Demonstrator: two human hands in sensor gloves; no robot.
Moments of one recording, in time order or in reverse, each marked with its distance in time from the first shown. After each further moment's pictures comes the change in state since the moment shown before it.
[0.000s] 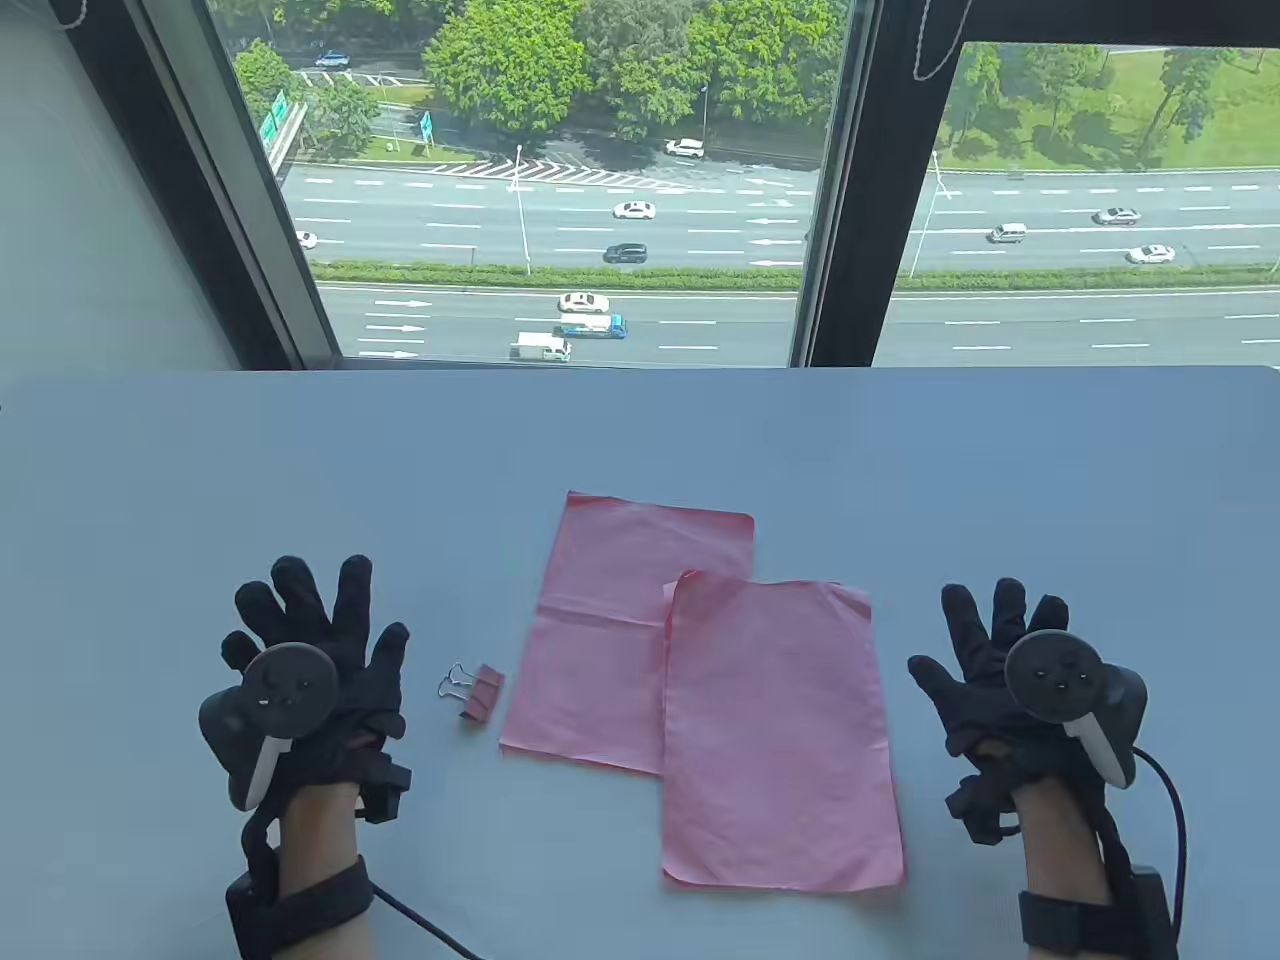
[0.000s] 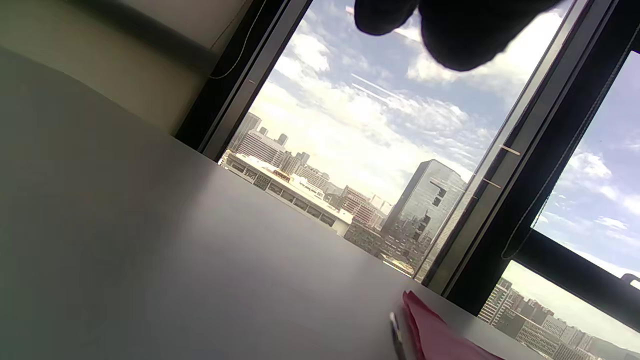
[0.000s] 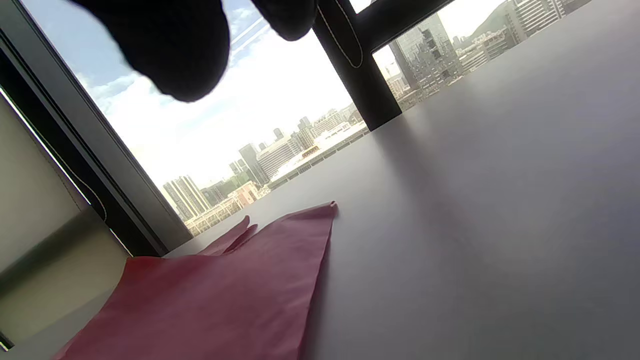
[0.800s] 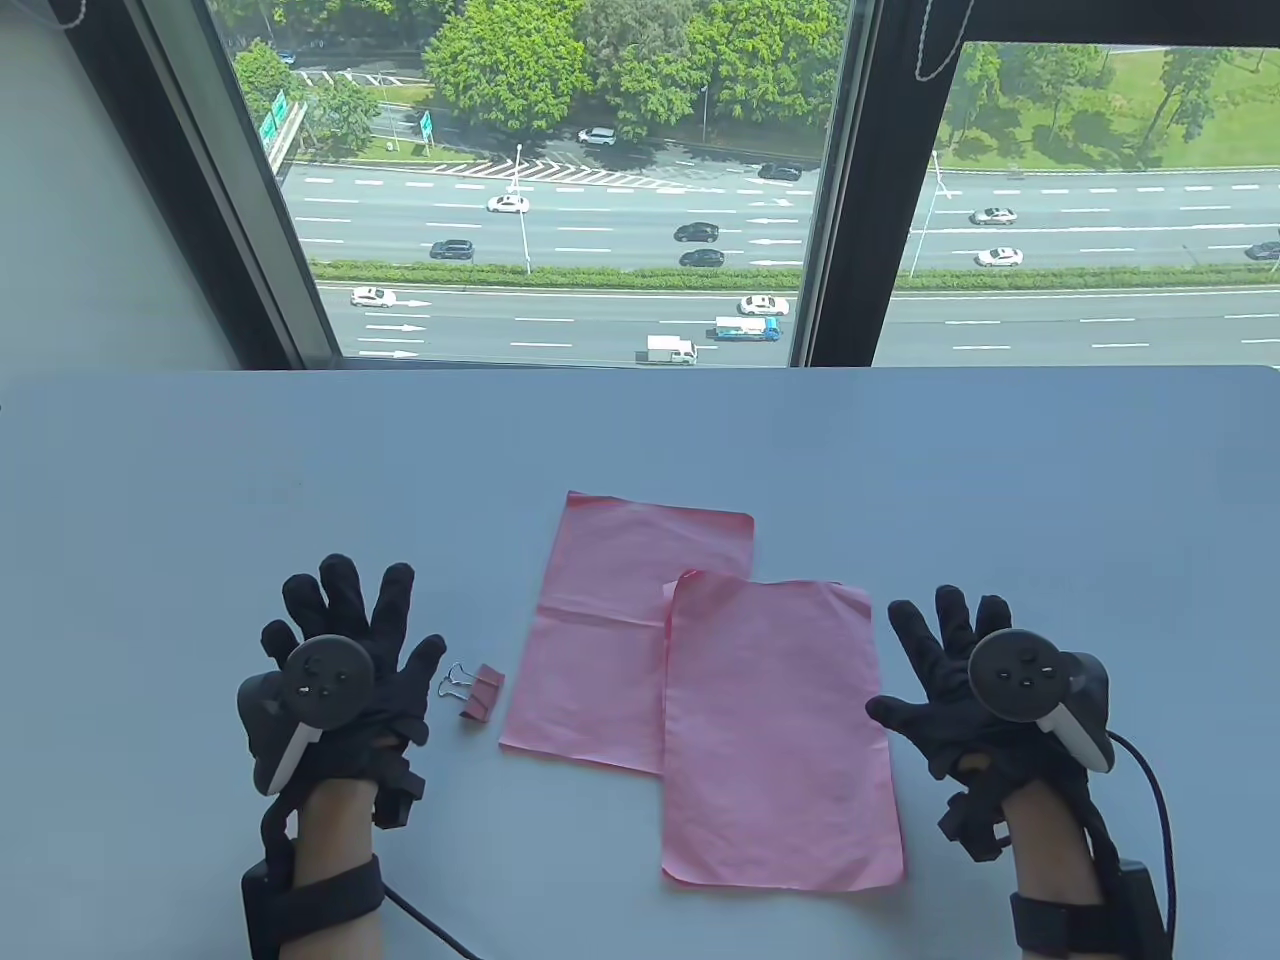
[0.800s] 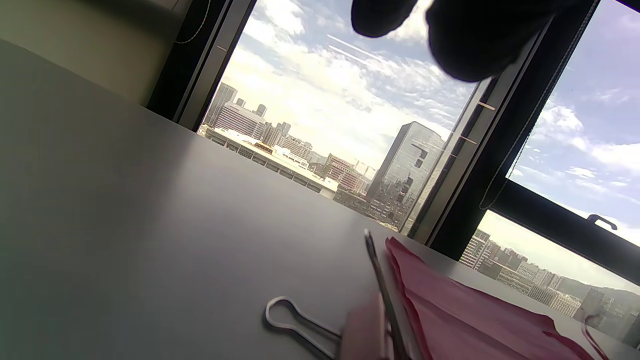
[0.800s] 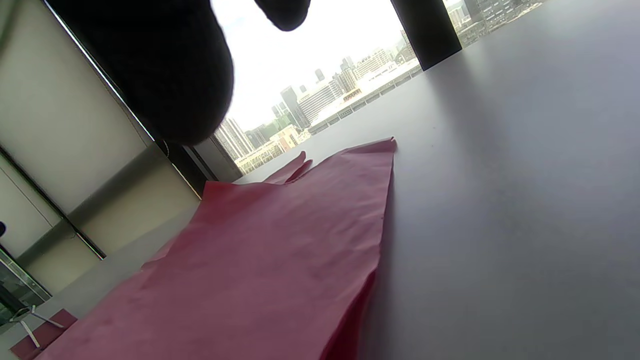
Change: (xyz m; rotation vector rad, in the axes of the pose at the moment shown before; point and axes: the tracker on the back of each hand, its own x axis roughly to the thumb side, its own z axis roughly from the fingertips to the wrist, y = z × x) left_hand 0.015 -0.020 -0.002 -0.109 -0.074 -0.059; right_hand 0.024 0.018 0.000 0.221 -0.143 0.020
